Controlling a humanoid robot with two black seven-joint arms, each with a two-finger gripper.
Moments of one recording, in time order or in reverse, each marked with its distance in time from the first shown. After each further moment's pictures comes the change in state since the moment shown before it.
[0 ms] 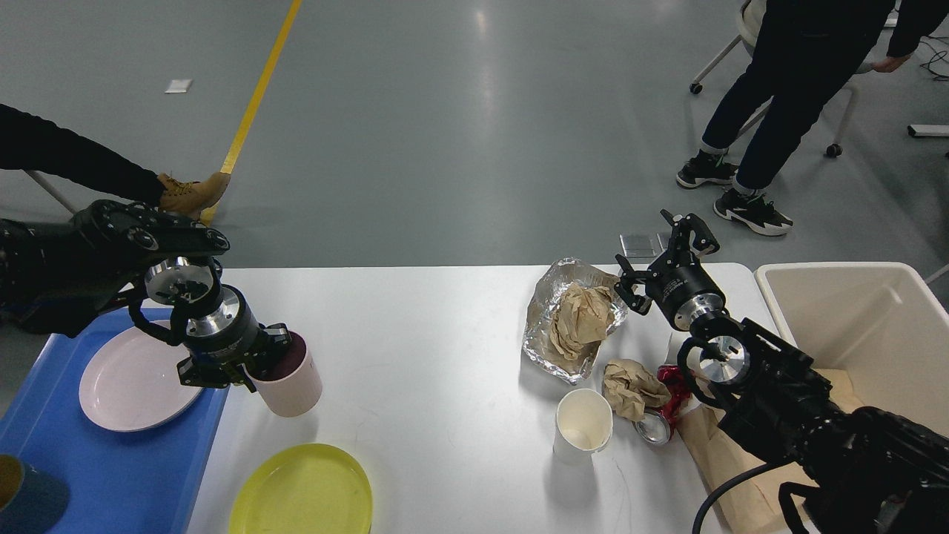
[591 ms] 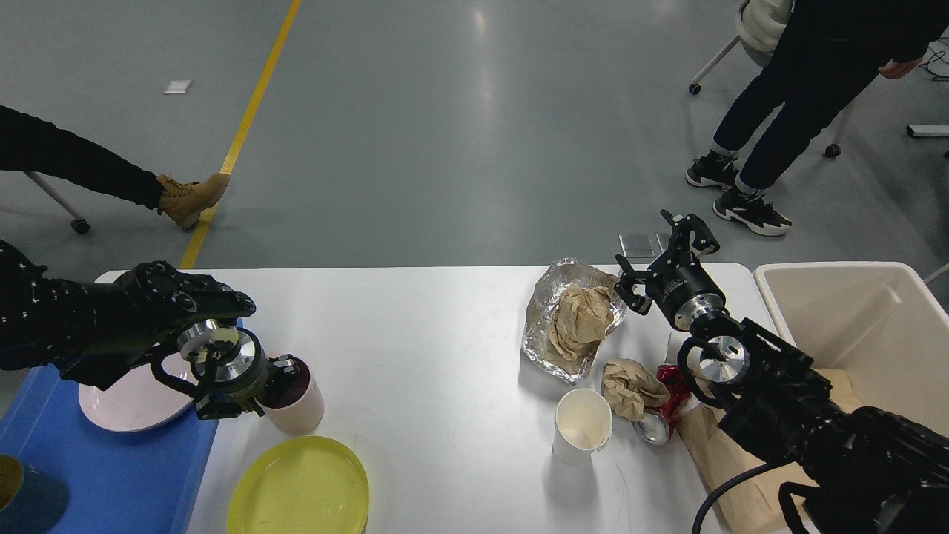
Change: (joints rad) left arm 0.184 -0.080 0.003 0.080 0.016 0.184 -0.071; right arm 0.000 0.000 0.001 0.000 0.000 0.000 0.000
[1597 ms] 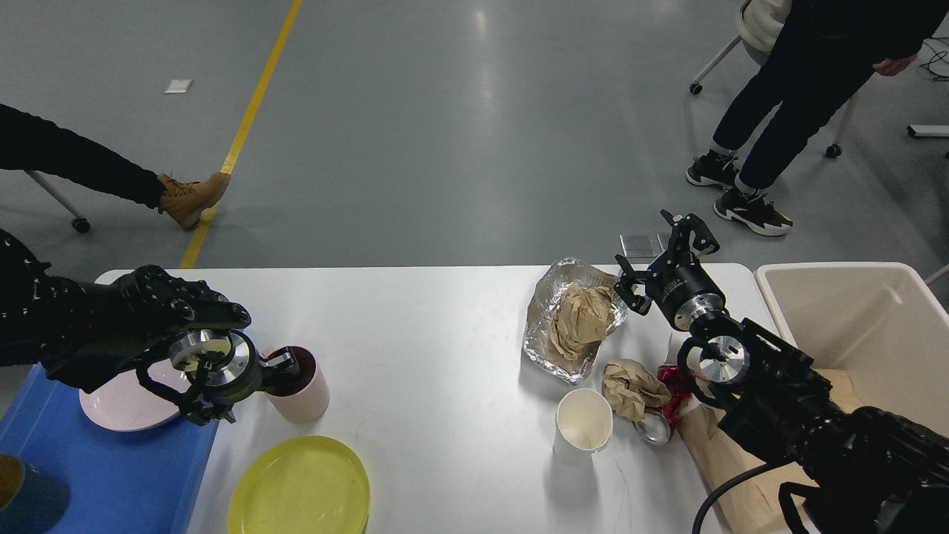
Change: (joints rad) left arm -0.033 -0.005 0.087 -0.061 -0.001 0.079 -0.104; right arm 0.000 0.000 -0.001 0.000 0.000 0.000 0.000
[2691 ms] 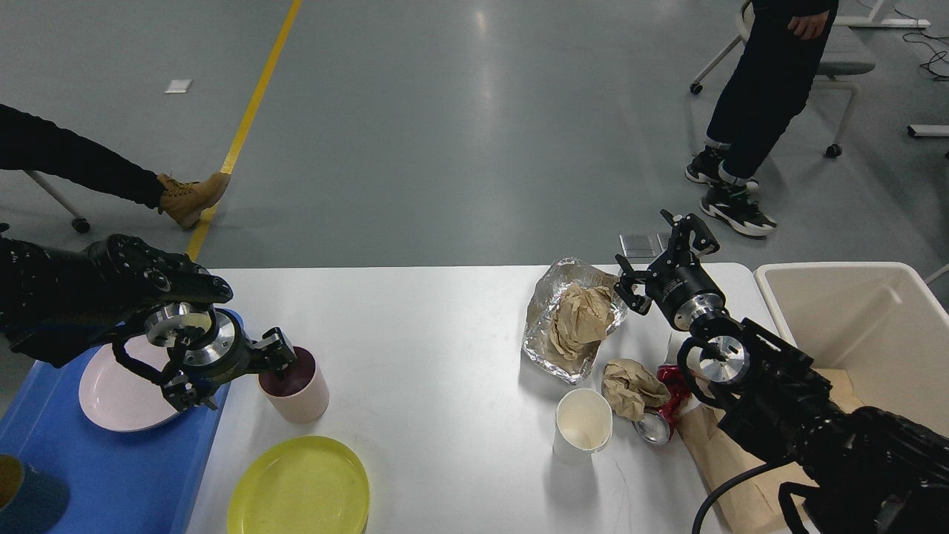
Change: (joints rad) left arm -0.127 0.045 0.056 -0.104 -0.019 -0.042 -0.011; right arm 0.000 0.000 0.000 0.000 0.000 0.000 0.000
